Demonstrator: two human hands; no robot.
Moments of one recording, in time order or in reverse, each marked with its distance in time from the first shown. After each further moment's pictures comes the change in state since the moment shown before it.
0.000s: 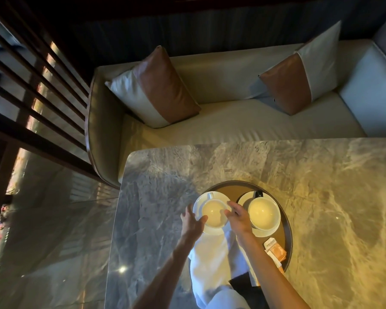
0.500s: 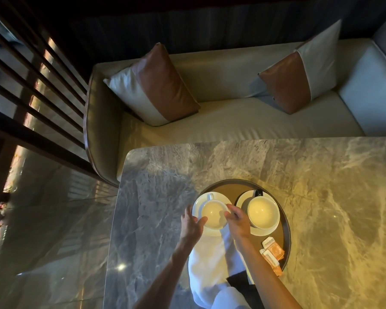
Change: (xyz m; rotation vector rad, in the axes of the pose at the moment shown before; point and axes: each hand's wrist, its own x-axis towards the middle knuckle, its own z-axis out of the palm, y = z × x) left_hand -0.003 -0.010 0.005 -0.004 0.021 0.056; right_hand -0.010 0.012 0.000 -0.019 0.065 -0.032
